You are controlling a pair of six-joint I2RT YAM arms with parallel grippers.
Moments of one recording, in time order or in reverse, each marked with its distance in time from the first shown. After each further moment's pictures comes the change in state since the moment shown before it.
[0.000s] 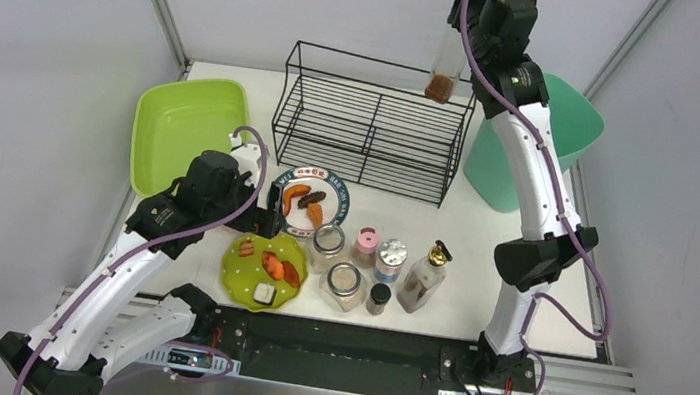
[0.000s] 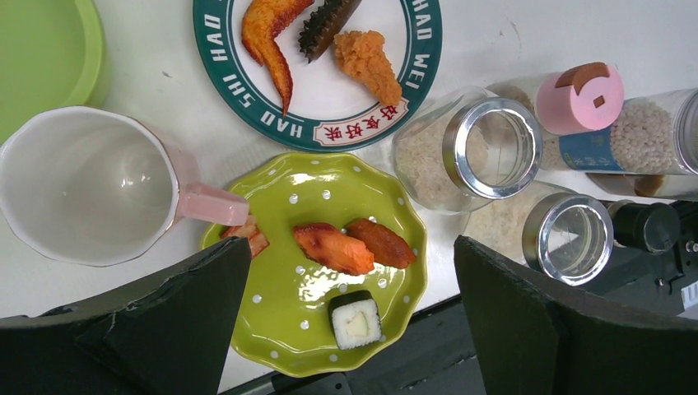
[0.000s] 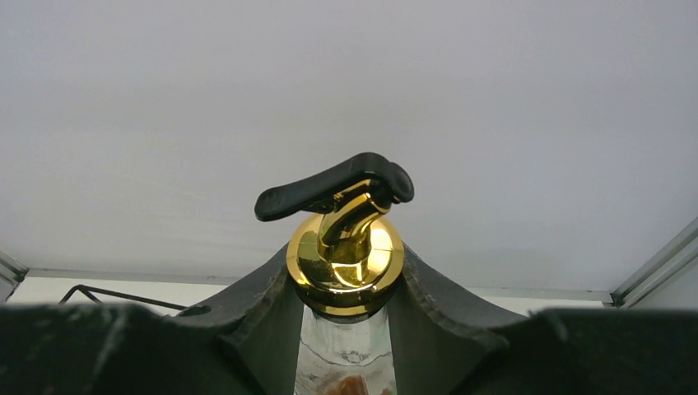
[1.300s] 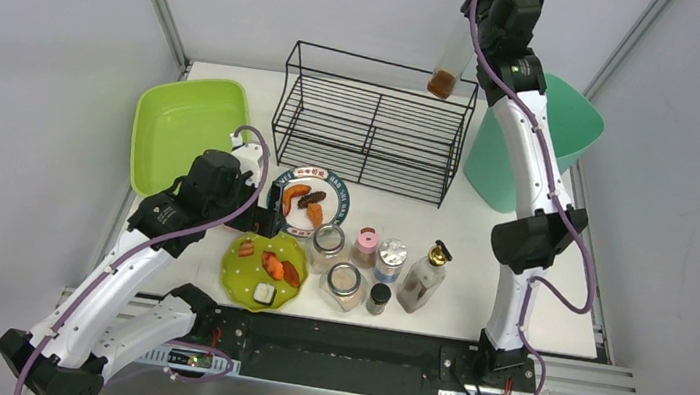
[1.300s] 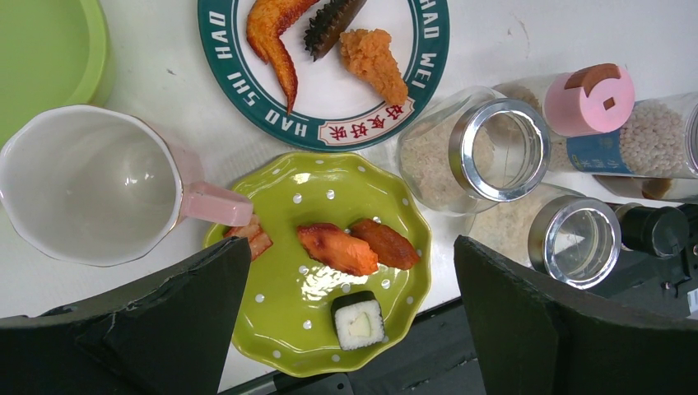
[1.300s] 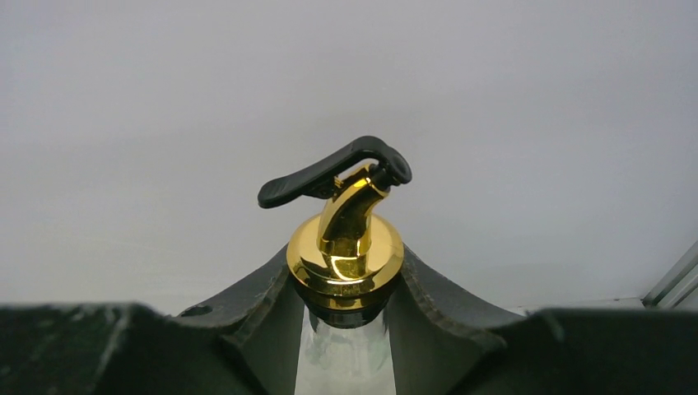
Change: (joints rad) left arm 0.000 0.012 0.000 0.000 -0.012 0.000; right arm -0.106 0.129 0.066 0.116 -0.034 0.100
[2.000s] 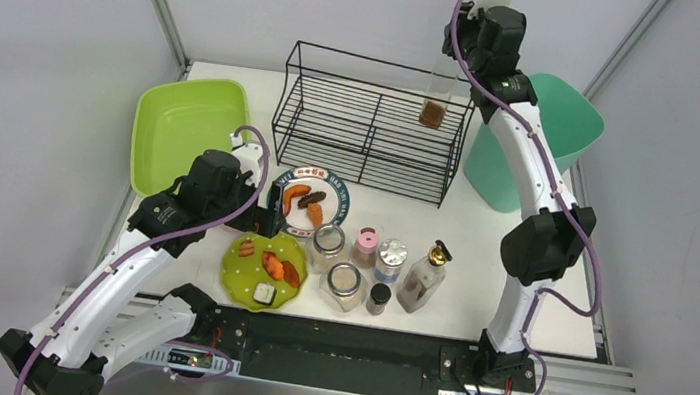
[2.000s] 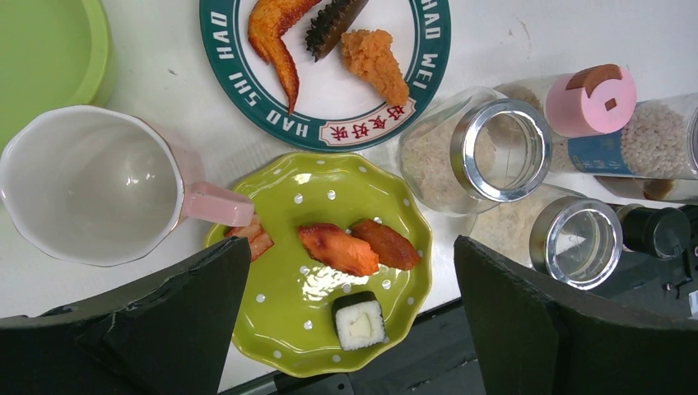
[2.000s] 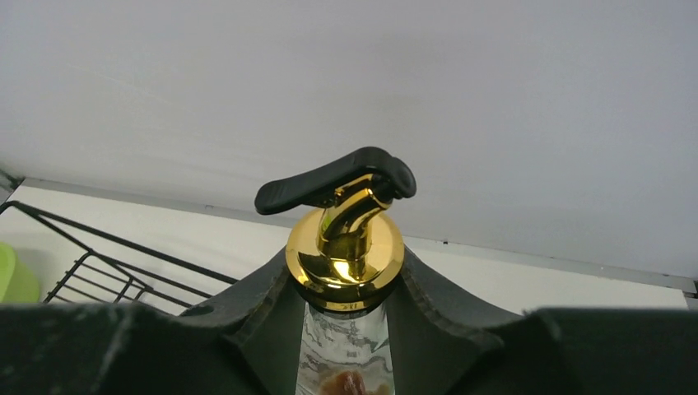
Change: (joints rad) left arm 0.000 0.001 0.000 0.000 -0.003 0.000; right arm -0.014 -0.085 -0.335 0.039 -0.214 -0.047
